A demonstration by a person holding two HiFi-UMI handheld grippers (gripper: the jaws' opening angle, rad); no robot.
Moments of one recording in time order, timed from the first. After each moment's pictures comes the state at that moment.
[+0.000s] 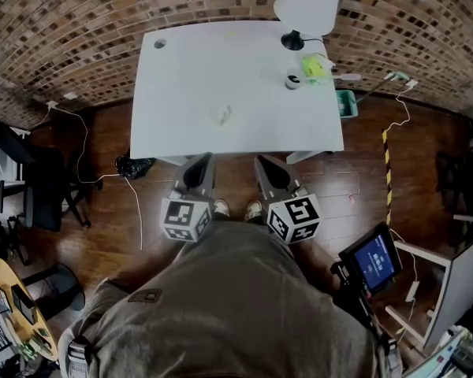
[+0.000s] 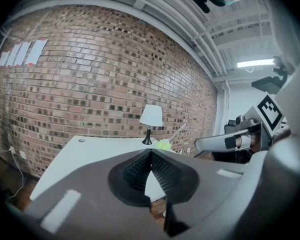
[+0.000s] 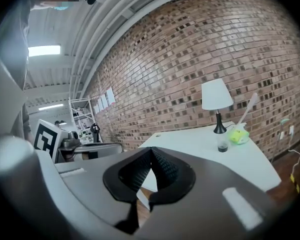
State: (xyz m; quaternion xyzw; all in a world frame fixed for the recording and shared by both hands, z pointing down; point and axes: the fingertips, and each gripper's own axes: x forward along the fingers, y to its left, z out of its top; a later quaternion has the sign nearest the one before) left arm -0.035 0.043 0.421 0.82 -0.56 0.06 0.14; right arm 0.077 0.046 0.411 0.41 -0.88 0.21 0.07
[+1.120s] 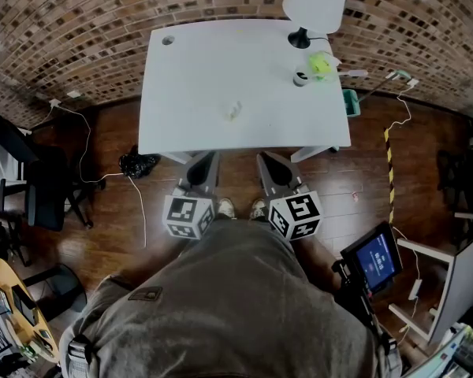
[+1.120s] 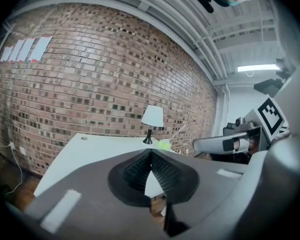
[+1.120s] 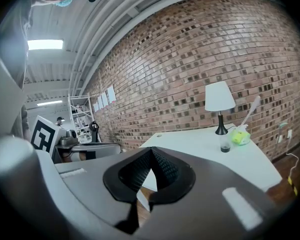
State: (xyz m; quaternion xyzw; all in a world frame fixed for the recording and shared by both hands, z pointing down) left arm -0.057 0.056 0.423 0.82 -0.55 0.05 0.15; right arm 0.053 0.056 0.411 0.42 -0.88 0.19 0.08
